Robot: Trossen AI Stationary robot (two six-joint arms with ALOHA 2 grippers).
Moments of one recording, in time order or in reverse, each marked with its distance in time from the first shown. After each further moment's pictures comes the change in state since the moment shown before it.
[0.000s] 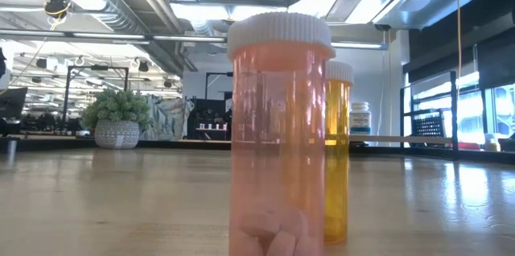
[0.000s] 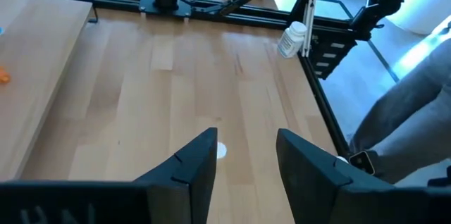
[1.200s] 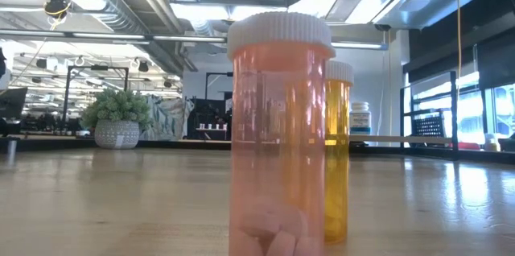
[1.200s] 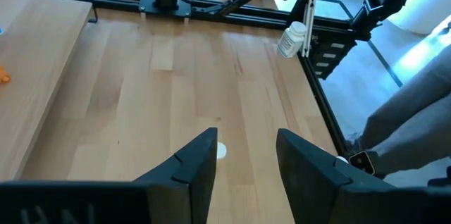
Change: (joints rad) left arm 0.000 0.000 0.000 0.000 0.000 0.000; right arm 0.284 0.340 0.001 0.298 0.206 0.468
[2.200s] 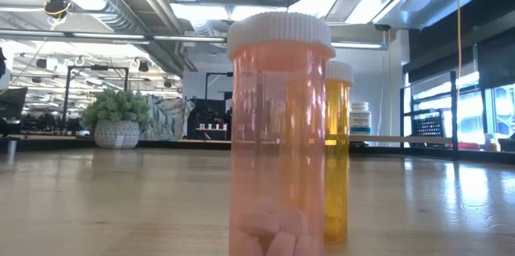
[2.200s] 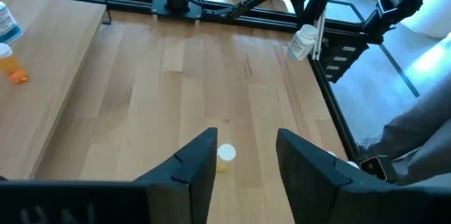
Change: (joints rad) left arm 0.000 0.000 0.000 0.002 -0.038 0.000; right arm -0.008 0.182 0.000 0.138 0.001 0.231
